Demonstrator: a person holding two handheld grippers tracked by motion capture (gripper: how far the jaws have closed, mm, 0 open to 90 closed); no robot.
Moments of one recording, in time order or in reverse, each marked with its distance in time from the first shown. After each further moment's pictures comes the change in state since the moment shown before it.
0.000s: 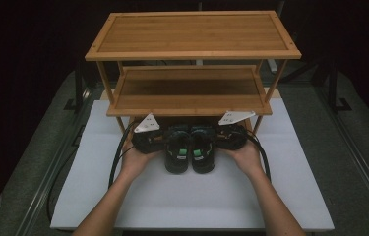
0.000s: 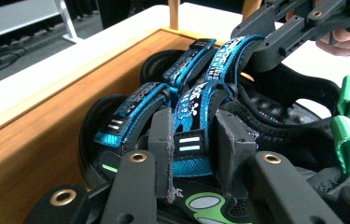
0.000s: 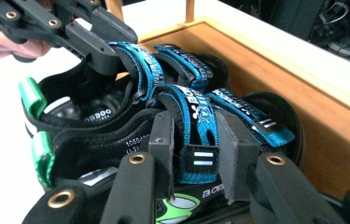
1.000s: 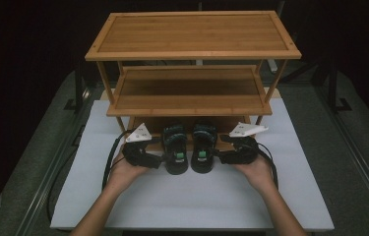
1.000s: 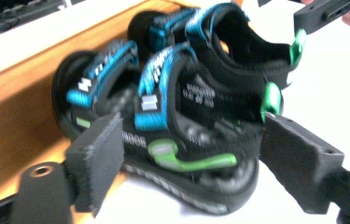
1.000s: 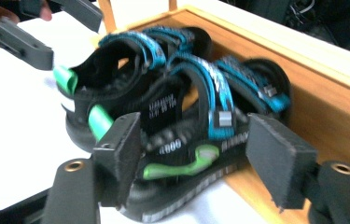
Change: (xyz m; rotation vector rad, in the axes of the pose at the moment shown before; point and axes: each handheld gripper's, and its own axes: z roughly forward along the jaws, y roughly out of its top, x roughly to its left) left arm -0.021 -0.021 -0.032 0.091 -0.002 -0.058; right arm 0.023 -0.026 -0.034 0.012 -0.097 0.056
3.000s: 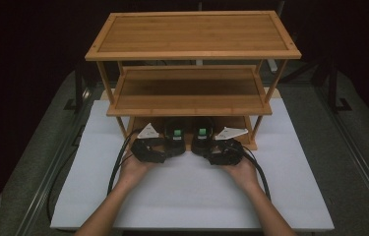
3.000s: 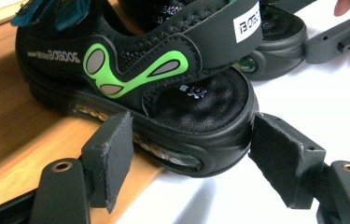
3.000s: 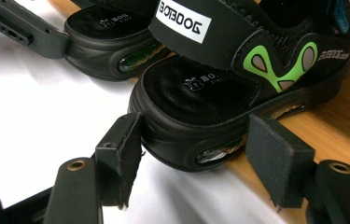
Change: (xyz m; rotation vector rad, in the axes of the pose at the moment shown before) left arm 0.030 -0.015 0.047 0.073 0.041 -0.055; right arm -0.001 -0.020 0.057 0.097 -0.049 0.039
